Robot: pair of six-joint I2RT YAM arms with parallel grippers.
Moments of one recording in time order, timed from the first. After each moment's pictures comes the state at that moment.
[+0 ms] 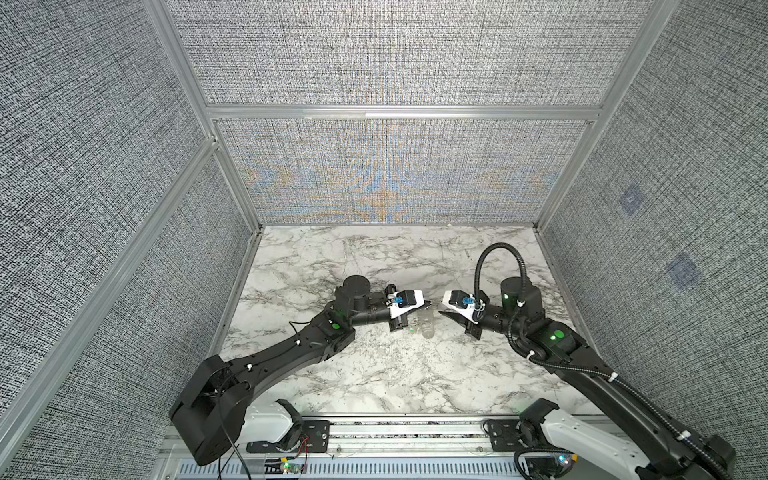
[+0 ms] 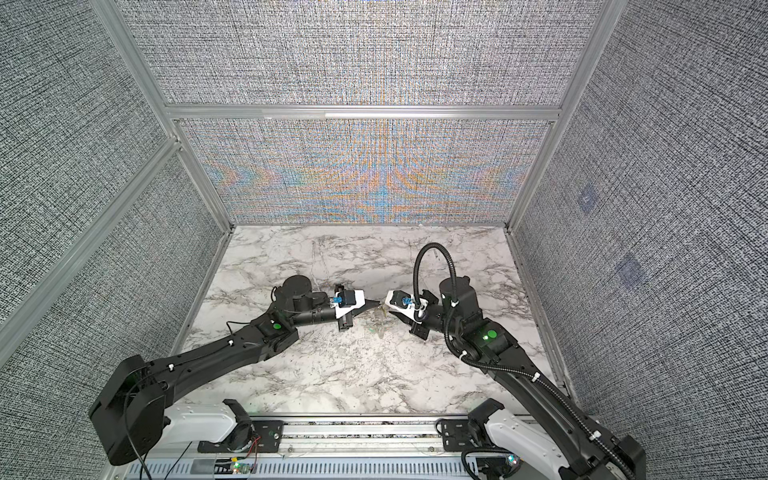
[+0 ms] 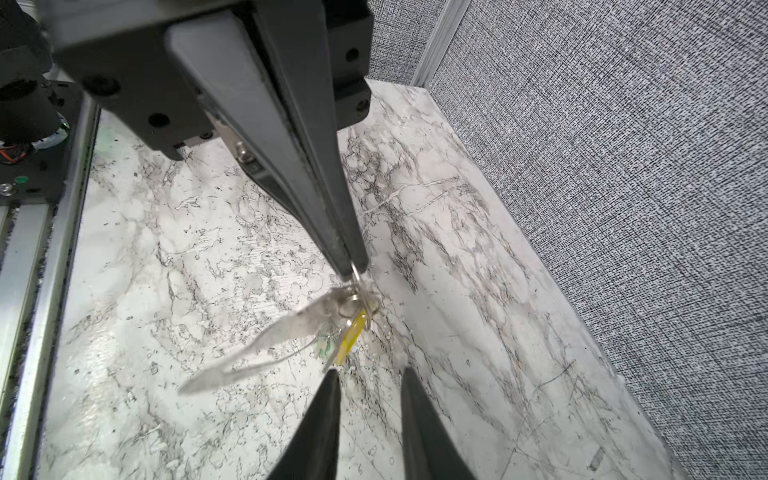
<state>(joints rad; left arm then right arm) -0.79 1.30 0.76 0.41 0.62 0.46 0.54 0.92 0.80 -0.34 -0.42 -0.62</state>
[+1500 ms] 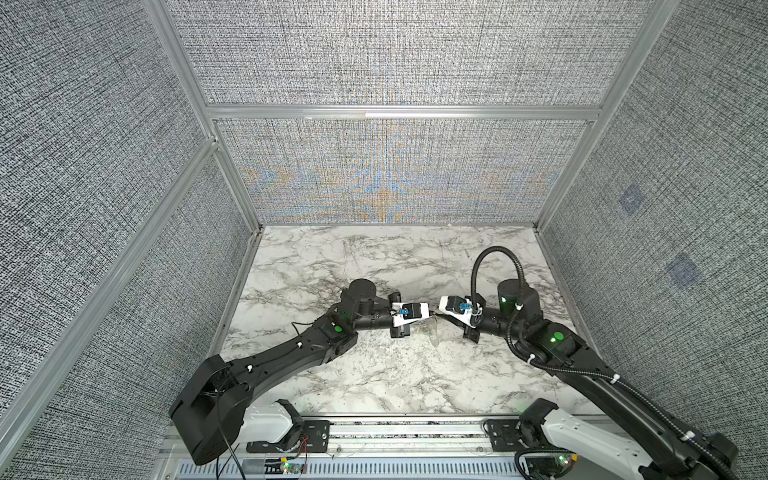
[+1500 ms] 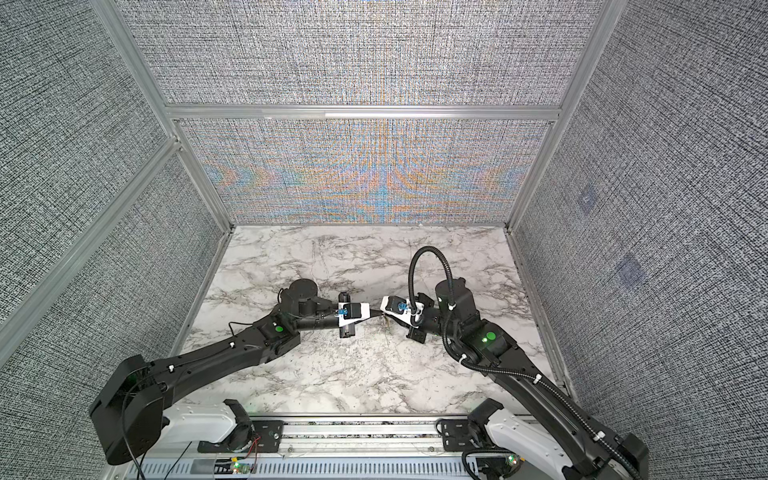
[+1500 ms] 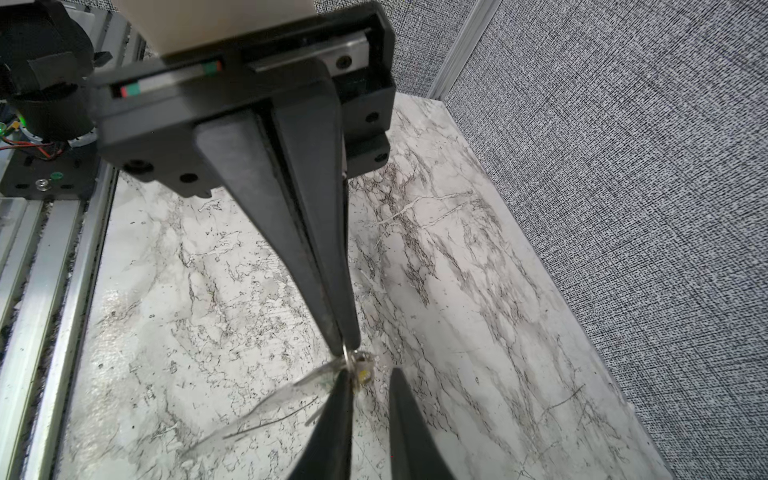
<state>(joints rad) -0.82 1.31 0.77 0.33 0.65 0.55 0.60 0.91 0.81 -0.35 -0.42 -0.63</state>
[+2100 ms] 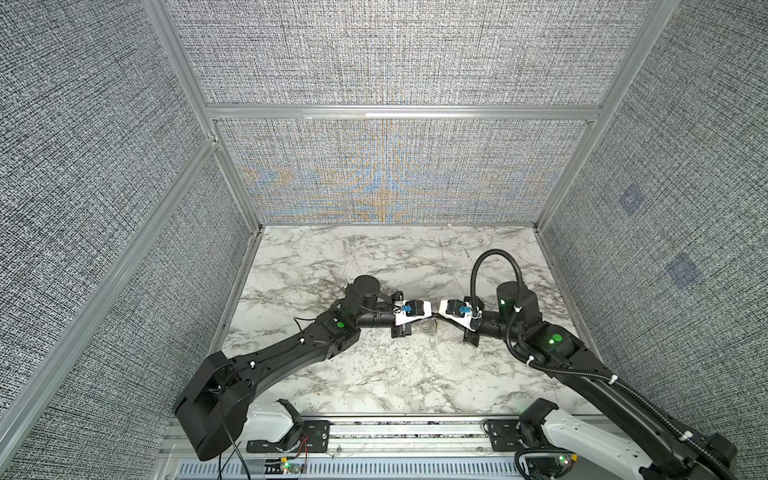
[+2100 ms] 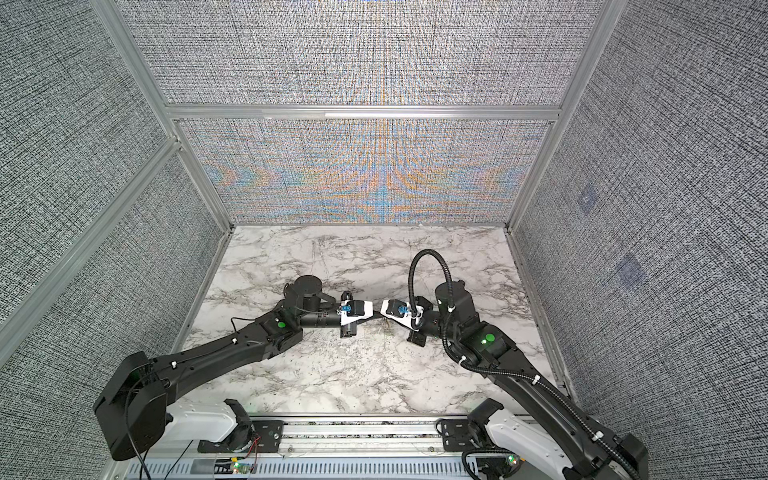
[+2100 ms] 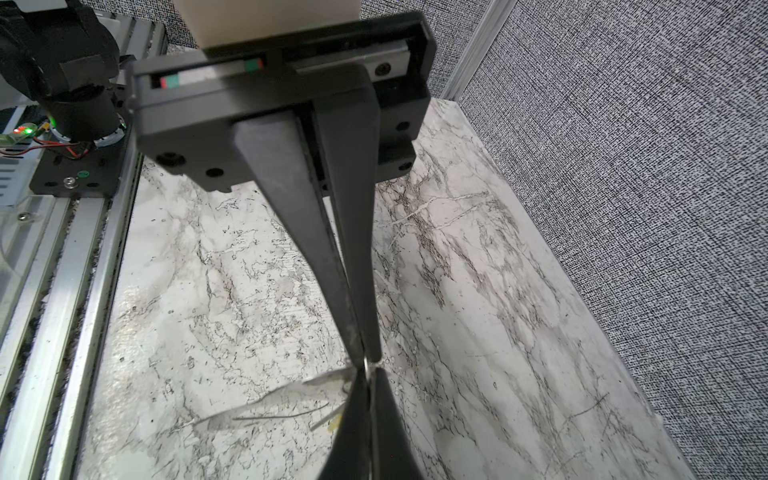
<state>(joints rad) -0.82 1.34 0.81 0.25 0.68 0.54 0.60 0.91 0.78 -0.35 -0.46 -0.62</state>
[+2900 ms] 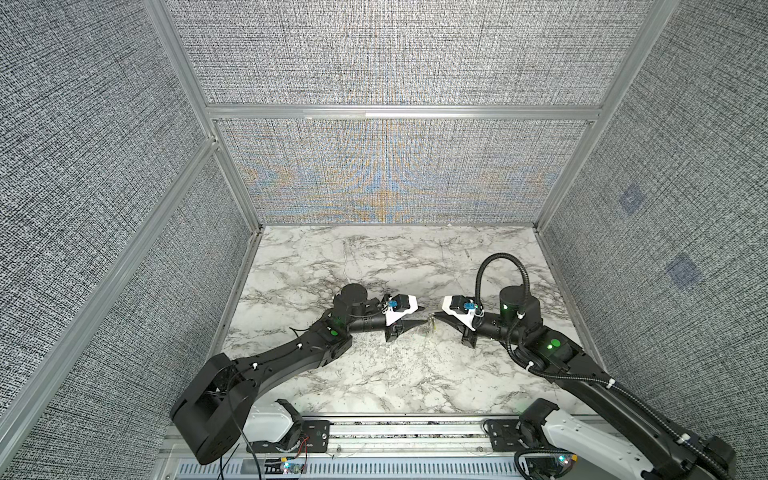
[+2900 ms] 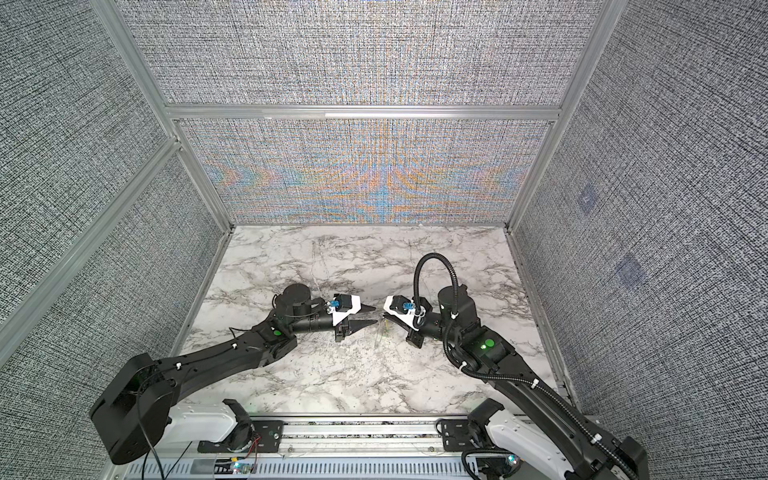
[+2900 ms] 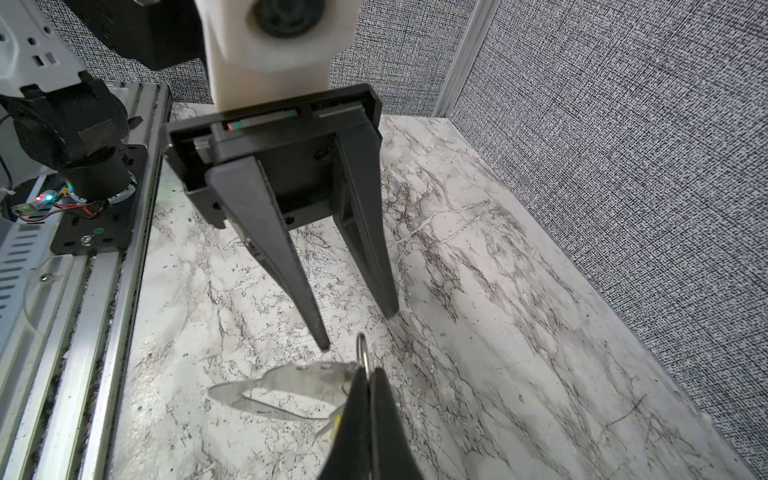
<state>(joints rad) -0.77 1.33 0.66 0.51 0.71 0.28 0.60 0.87 0.70 -0.20 -0.49 -0.45</state>
